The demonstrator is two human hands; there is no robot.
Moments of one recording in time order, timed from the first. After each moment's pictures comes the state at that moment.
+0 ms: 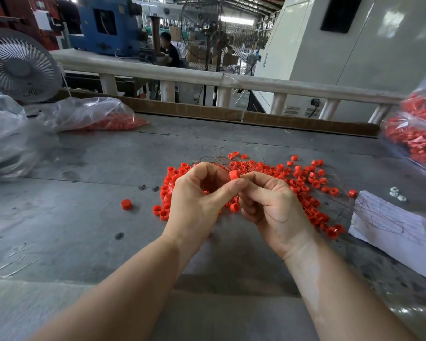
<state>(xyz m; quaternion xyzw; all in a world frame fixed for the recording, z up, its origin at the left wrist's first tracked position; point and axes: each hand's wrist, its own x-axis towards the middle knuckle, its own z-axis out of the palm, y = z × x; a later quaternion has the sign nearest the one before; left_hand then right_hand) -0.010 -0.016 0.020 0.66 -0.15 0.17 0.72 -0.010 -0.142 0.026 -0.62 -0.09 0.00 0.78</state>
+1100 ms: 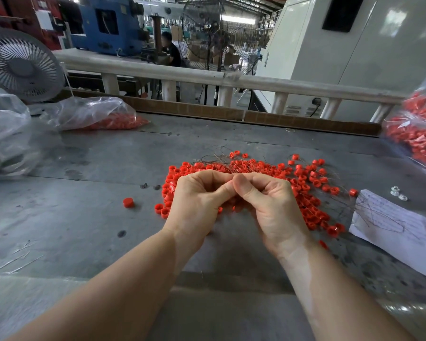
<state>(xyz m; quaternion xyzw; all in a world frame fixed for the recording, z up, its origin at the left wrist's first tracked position) -0.013 -0.018 0.023 0.60 -0.12 0.06 0.79 -0.017 -0.133 0.025 -0.62 -0.16 -0.07 0.77</state>
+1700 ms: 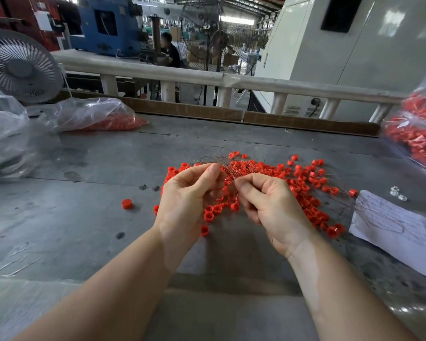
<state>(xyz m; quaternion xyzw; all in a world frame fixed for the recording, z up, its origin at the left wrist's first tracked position) -0.002 -0.010 0.022 0.49 -0.02 0.03 0.87 -0.010 -0.142 0.024 -0.72 -0.08 -0.05 0.69</state>
